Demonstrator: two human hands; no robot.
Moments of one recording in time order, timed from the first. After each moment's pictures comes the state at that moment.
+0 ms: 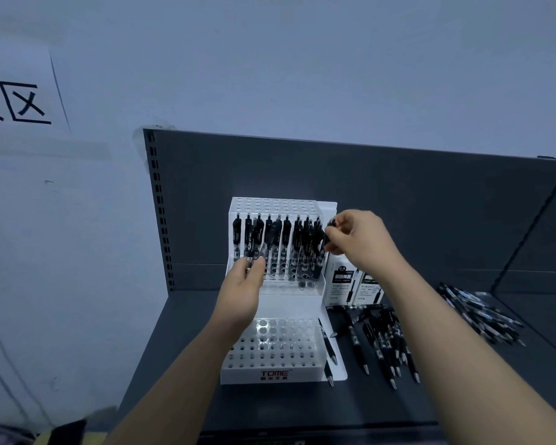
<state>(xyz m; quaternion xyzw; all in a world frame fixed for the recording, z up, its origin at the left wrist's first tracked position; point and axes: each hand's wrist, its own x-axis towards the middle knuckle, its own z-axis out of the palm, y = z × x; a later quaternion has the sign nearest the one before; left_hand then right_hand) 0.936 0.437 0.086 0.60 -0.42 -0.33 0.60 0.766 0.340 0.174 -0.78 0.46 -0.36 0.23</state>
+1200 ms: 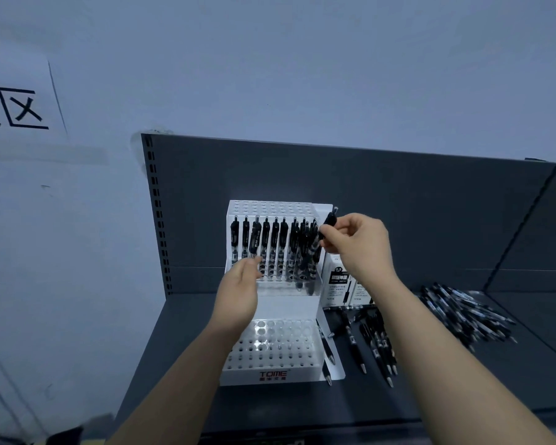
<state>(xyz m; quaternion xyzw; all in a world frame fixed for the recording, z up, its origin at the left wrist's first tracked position) 0.933 0.438 0.087 0.60 -0.41 -0.31 0.61 0.771 0.360 0.168 -0.67 0.45 -0.50 0.33</state>
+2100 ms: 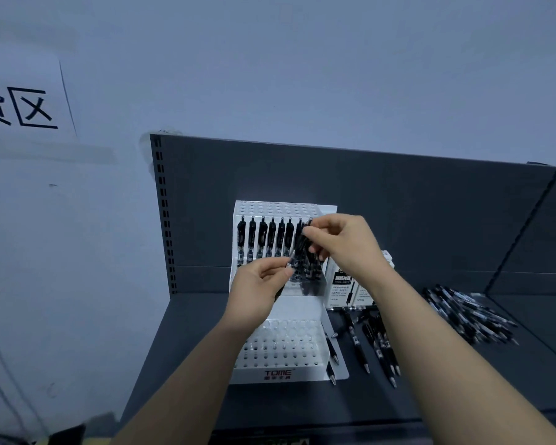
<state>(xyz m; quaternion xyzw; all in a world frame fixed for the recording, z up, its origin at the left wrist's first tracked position) 0.924 0.441 0.100 0.55 -0.46 -0.30 0.62 0.788 0.373 0.178 -0.72 0.40 -0.42 0.39</state>
